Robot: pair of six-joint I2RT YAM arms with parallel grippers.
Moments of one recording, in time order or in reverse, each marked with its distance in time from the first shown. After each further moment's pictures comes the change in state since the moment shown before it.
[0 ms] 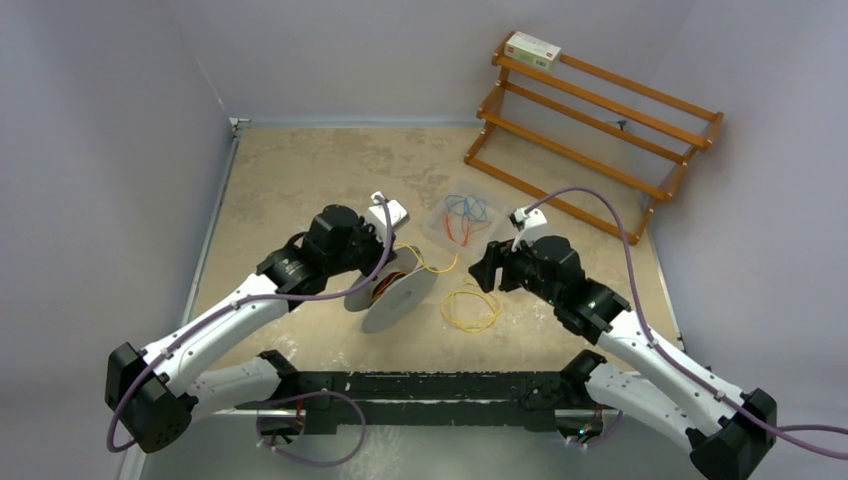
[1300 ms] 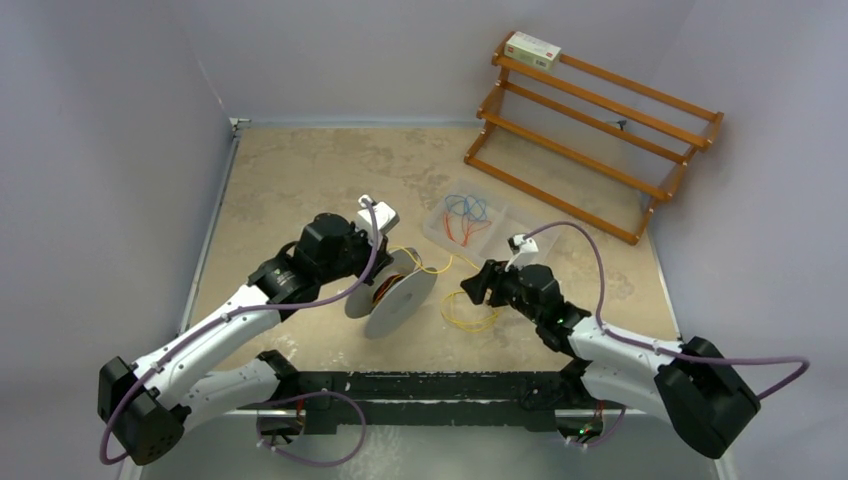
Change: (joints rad) left arm 0.000 -0.081 -0.061 0.023 -0.015 -0.090; right arm -0.019 0.218 -0.435 0.676 -0.002 0.237
